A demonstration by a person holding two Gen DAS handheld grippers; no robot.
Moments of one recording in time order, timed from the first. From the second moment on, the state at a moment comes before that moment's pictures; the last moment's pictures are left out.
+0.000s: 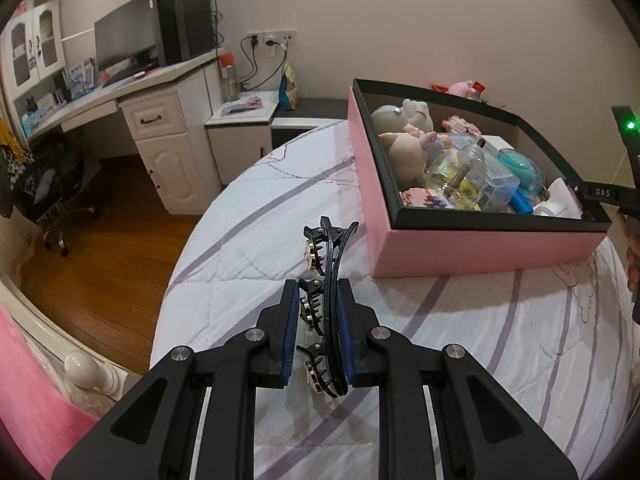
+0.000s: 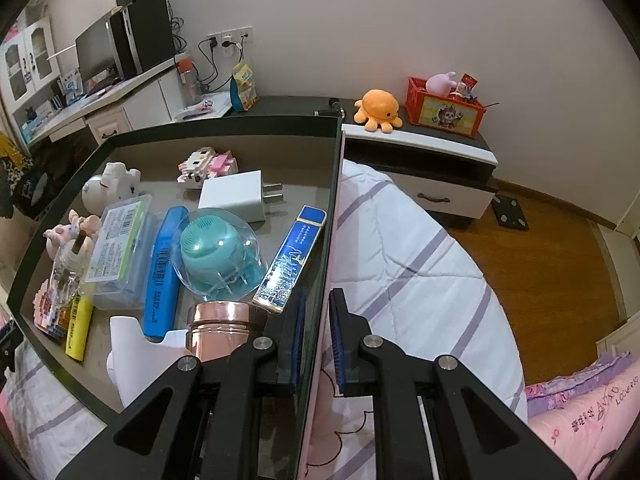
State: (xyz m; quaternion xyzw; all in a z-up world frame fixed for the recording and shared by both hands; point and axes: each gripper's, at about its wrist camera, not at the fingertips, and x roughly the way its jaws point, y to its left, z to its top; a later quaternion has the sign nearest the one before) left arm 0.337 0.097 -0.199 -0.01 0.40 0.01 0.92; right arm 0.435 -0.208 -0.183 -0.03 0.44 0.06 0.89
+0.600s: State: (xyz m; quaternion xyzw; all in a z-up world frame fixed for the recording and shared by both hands) left arm 0.335 0.076 -0.141 0.03 0.35 0.00 0.94; right arm 0.434 -0.211 -0.182 -0.02 0.45 0.07 0.89
